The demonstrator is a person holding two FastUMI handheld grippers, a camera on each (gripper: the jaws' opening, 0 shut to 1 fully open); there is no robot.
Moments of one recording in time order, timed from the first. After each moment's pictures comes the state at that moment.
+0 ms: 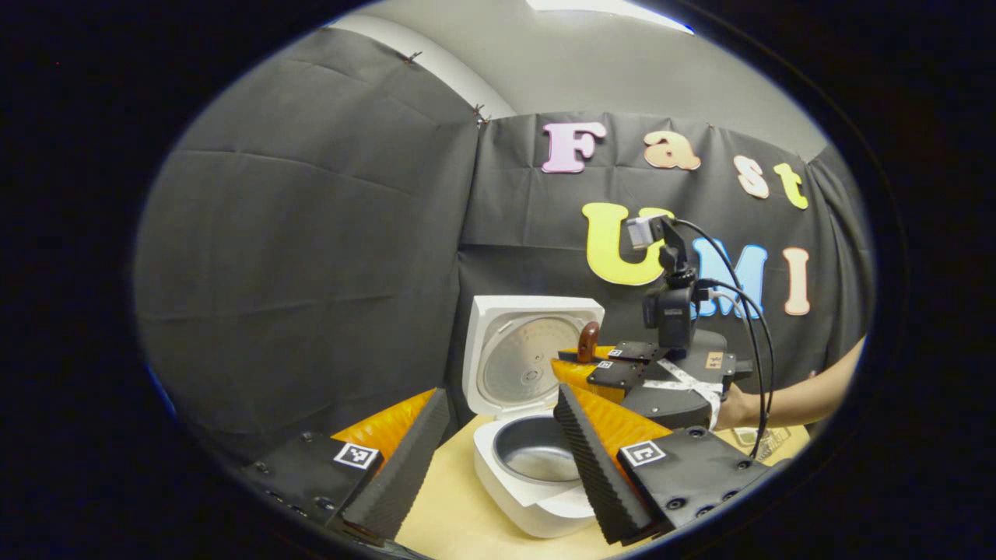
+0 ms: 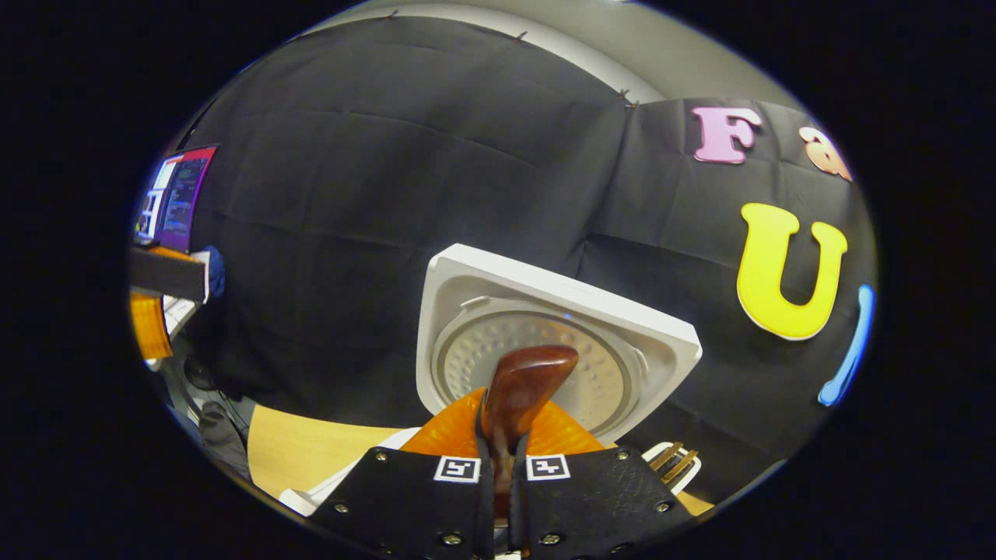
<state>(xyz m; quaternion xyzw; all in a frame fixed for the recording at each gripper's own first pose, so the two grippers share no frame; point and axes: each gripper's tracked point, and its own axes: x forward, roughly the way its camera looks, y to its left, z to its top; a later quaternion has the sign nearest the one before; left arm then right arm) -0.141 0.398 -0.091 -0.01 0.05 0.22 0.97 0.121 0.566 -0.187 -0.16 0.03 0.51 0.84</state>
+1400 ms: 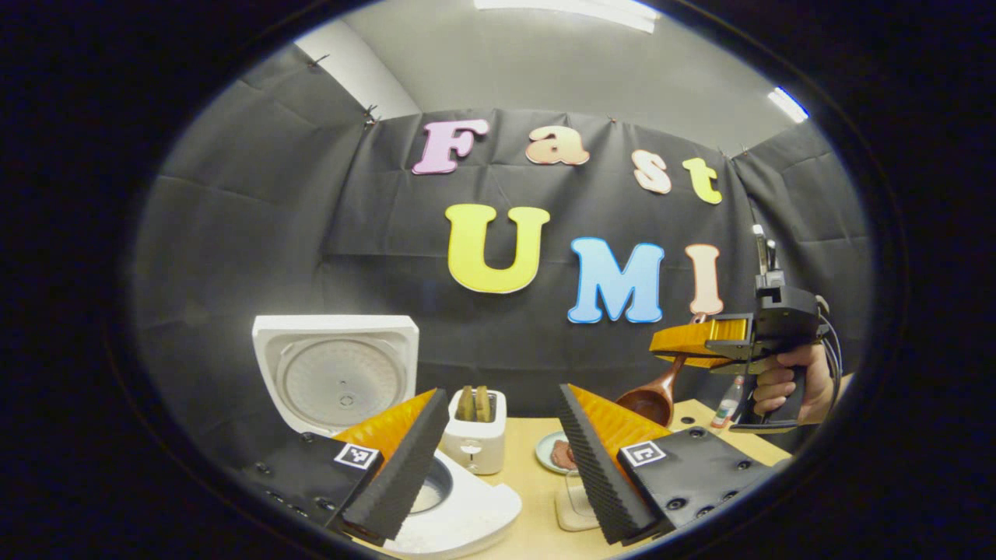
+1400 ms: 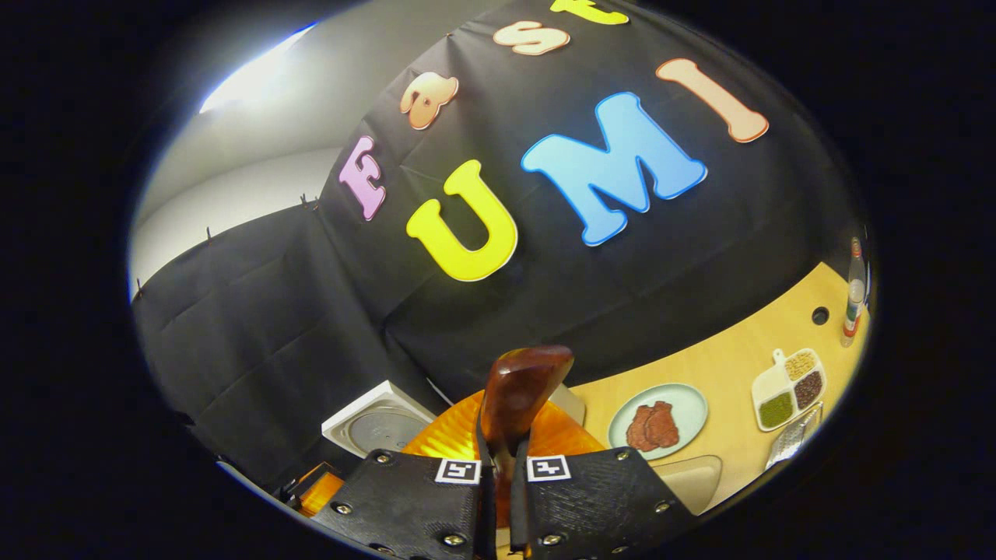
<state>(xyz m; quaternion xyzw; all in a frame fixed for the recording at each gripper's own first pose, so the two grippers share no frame) 0.005 0.183 -0.083 0.00 0.05 0.03 1.00 0.181 0.183 -0.107 0.27 0.15 0.25 0.92</state>
